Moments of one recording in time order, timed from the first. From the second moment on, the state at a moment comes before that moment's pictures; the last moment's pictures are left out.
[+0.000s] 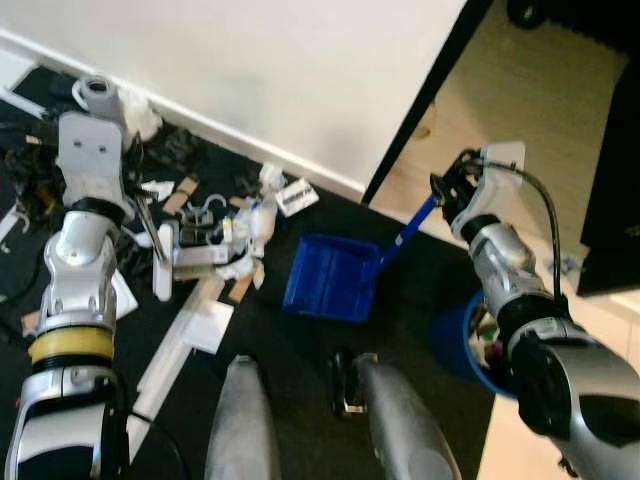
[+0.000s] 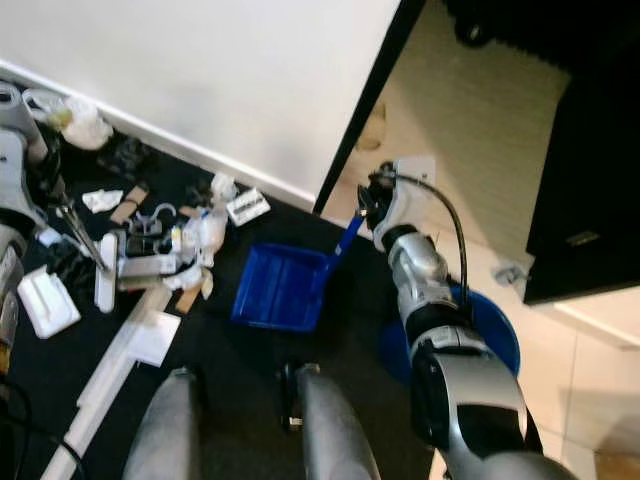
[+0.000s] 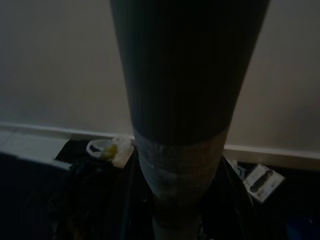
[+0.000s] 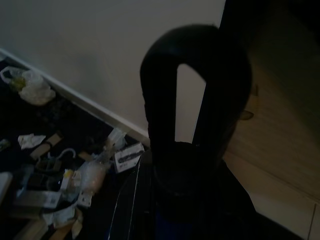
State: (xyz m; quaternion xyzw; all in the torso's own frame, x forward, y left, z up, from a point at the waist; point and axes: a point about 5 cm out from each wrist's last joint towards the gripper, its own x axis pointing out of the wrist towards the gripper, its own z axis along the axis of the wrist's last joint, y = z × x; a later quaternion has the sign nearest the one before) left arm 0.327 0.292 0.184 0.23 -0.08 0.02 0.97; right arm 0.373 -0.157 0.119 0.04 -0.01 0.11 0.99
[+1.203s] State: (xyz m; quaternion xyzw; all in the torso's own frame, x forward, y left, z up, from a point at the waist) left arm 0.361 0.037 0.150 0.06 -0.09 -0.27 0.96; right arm 0.365 -0.155 0.119 0.04 -0.04 0.08 0.99
